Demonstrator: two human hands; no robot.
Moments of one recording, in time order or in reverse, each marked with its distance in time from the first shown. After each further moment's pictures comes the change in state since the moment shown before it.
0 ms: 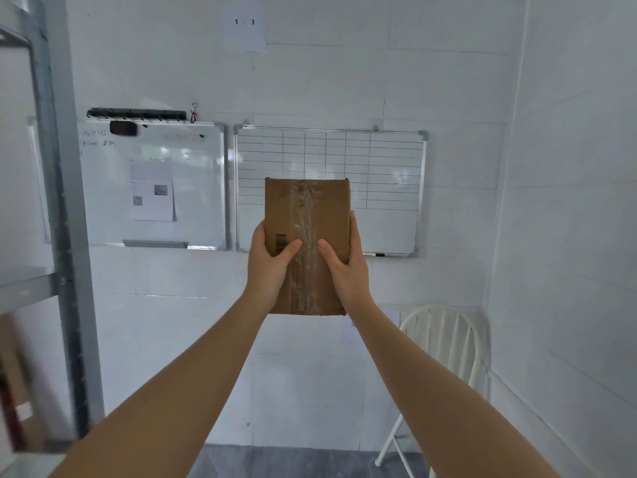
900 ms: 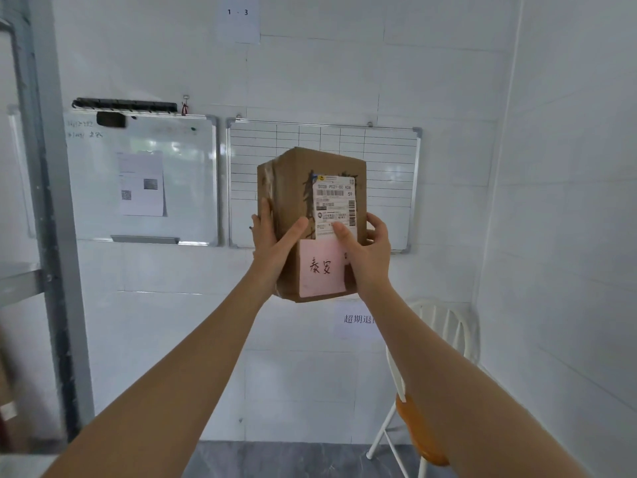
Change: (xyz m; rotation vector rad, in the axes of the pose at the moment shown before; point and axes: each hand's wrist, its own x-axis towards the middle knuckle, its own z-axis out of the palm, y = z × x) left_hand 0.006 0.018 0.009 -0.022 -0.175 -0.064; right_hand 0.019 -0.006 -0.024 0.122 0.177 0.095
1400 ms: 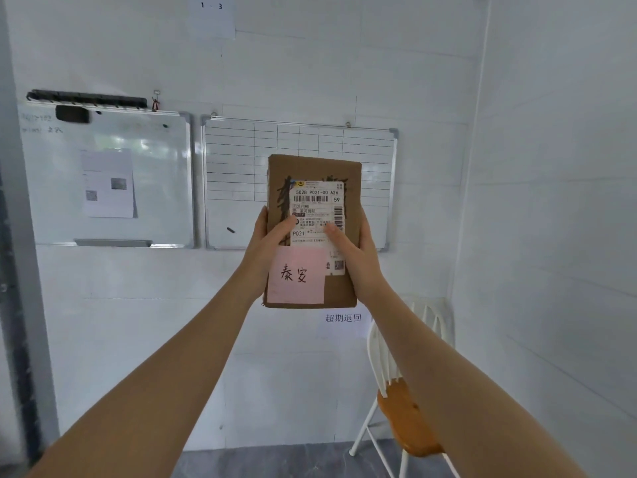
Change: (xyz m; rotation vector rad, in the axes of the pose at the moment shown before) left_hand 0.016 -0.009 0.005 -0.378 -0.188 -0.044; right_hand 0.000 -0.003 -0.016 0.132 -0.240 -0.028
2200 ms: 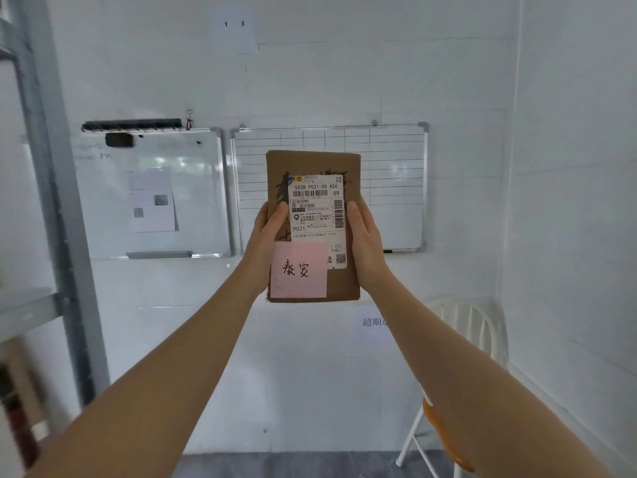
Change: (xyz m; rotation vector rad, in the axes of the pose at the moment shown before) left_hand 0.012 0.019 -0.037 0.047 0.051 0.017; right_hand 0.030 0.009 0.042 -0.056 0.042 -0.029
